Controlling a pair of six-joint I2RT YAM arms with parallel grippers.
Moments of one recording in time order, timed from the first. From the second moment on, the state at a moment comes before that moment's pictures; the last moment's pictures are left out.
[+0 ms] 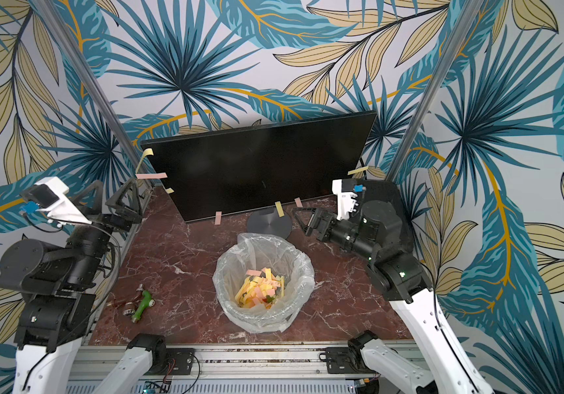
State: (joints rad) left arm -0.08 0.76 1.27 -0.21 0.04 -0.31; right arm 0.49 1.00 1.32 -0.52 -0.34 0.72
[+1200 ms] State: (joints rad) left arm -0.08 0.95 1.37 -0.28 0.02 -0.06; right arm 0.83 1.25 1.44 -0.44 -0.13 0.65
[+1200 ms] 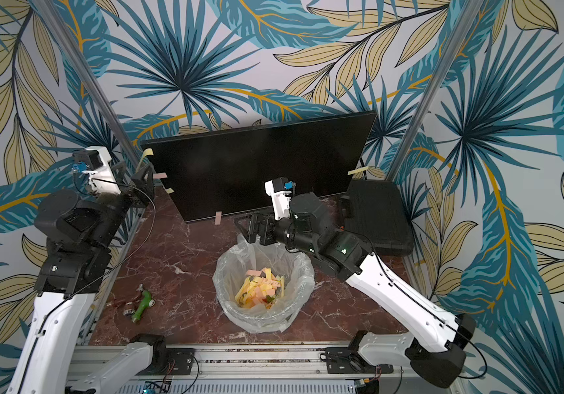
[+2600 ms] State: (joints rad) left arm -0.08 0.78 1.32 -0.31 0.08 -0.14; right arm 0.83 1.24 1.44 -0.46 -0.06 0.63
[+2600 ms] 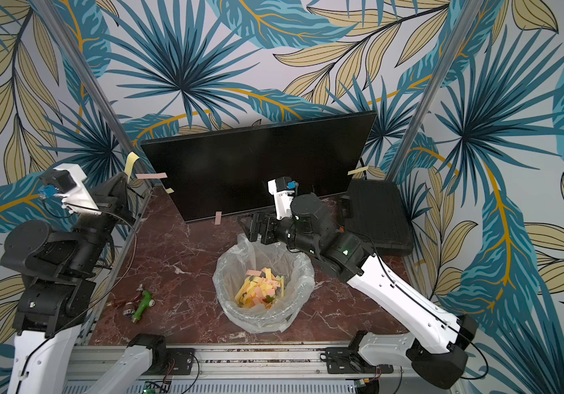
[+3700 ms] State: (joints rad) left arm -1.14 1.05 1.21 -0.54 -0.26 -0.10; right arm 0.84 1.03 1.35 -0.72 0.34 0.58
